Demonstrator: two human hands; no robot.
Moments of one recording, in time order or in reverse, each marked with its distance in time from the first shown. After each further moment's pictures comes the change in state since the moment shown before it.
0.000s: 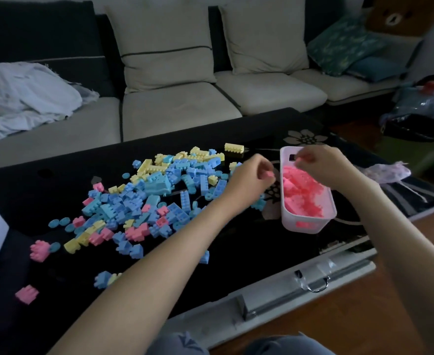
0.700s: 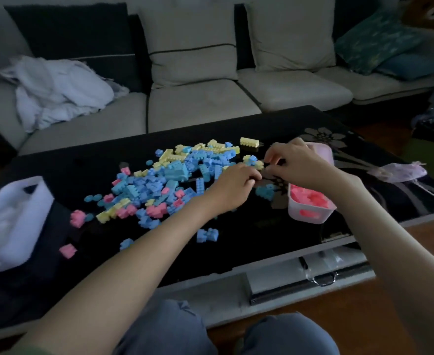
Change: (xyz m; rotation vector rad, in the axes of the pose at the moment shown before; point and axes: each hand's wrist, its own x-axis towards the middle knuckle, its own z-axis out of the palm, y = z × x) left_hand -0.043 -0.011 -0.031 0.437 -0.128 0.042; right_hand -0.038 -0.056 -0.005 0.033 -0.120 -0.407
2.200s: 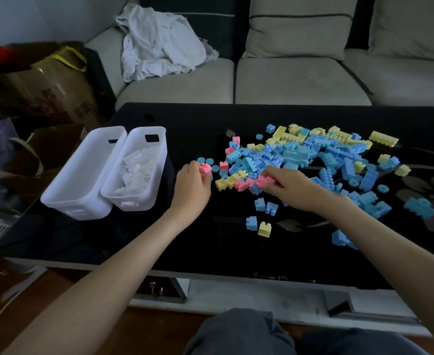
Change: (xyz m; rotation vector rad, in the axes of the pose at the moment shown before) left_hand -0.200 -0.239 -0.079 0.072 0.596 -0.663; right_hand 0.073 -0.195 0.172 0.145 -0.404 -0.358
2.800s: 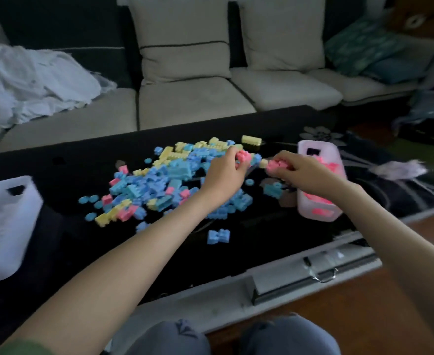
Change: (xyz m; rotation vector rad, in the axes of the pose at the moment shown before) left_hand -0.028 0.277 0.096 -0.334 -0.405 0.428; right_hand -0.186 0.122 -0.112 0.040 0.391 0.479
